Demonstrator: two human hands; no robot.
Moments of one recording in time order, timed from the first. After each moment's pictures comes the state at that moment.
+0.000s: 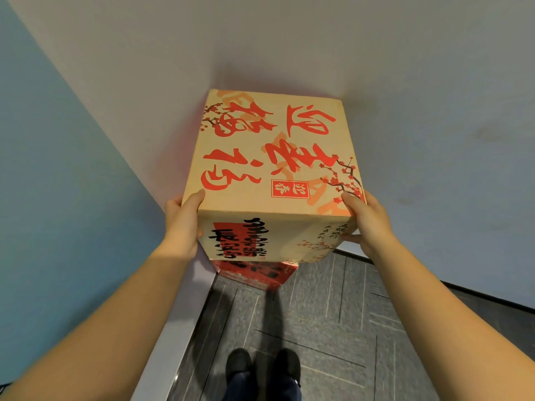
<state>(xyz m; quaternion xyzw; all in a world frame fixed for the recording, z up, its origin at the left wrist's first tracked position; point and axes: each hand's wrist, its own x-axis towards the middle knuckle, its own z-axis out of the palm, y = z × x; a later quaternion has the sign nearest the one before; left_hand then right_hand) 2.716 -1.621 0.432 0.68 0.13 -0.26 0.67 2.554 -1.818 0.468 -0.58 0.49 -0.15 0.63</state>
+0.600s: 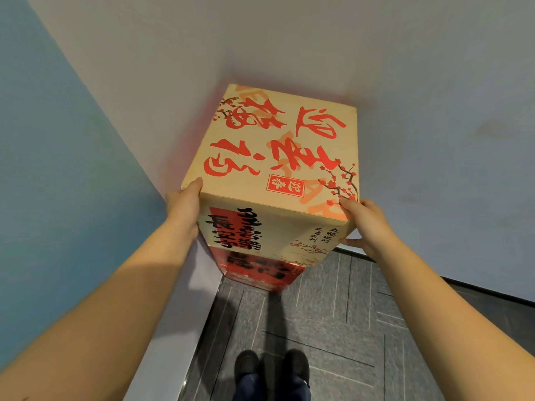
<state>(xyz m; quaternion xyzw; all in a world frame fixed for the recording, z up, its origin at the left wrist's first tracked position) 2.743 -1.629 0.445 0.71 0.16 -0.25 0.64 2.553 -1.812 0.461 -0.57 0.51 -0.09 0.64</state>
